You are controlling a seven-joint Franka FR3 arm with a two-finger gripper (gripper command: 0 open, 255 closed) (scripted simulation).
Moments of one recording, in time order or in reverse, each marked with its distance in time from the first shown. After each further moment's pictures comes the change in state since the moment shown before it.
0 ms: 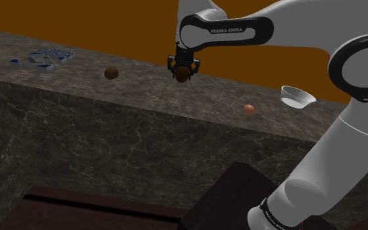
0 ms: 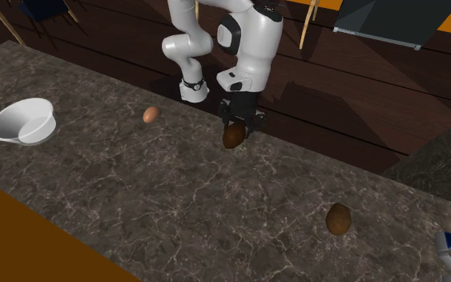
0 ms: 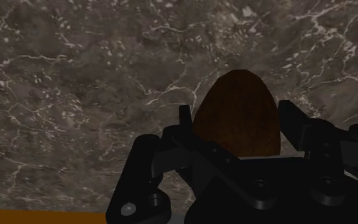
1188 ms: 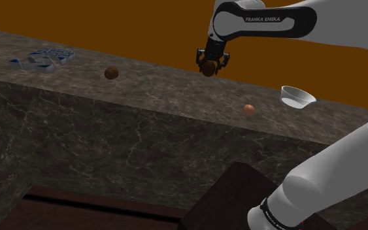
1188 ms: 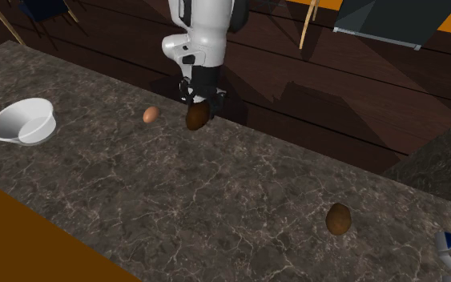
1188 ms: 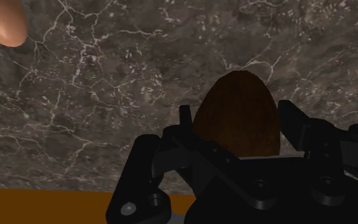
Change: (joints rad) arm -0.085 -0.247 -0.102 -0.170 0.078 -0.022 -0.218
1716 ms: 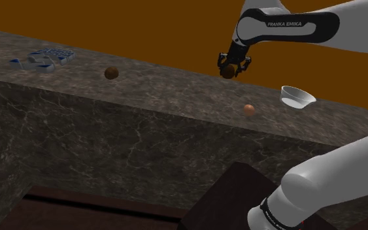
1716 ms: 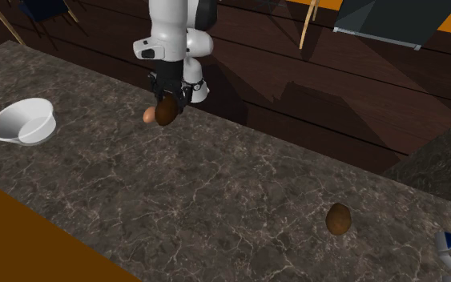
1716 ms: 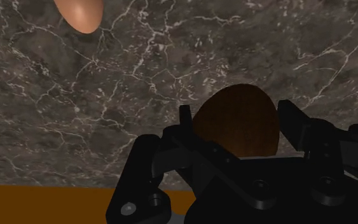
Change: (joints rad) arm -0.063 -0.137 -0.122 -0.150 0.015 0.050 -0.183
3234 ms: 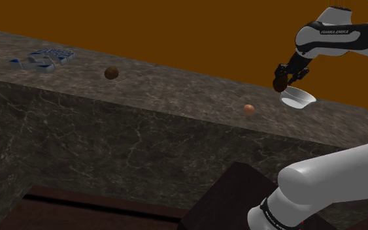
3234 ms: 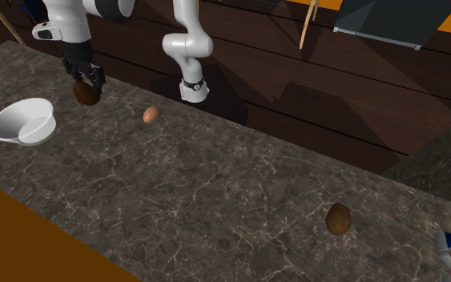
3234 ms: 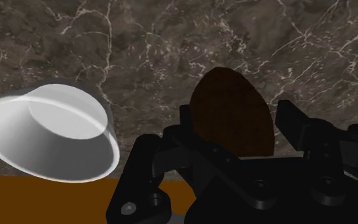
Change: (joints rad) arm -0.158 -0.094 -0.434 -0.060 -0.022 0.066 -0.571
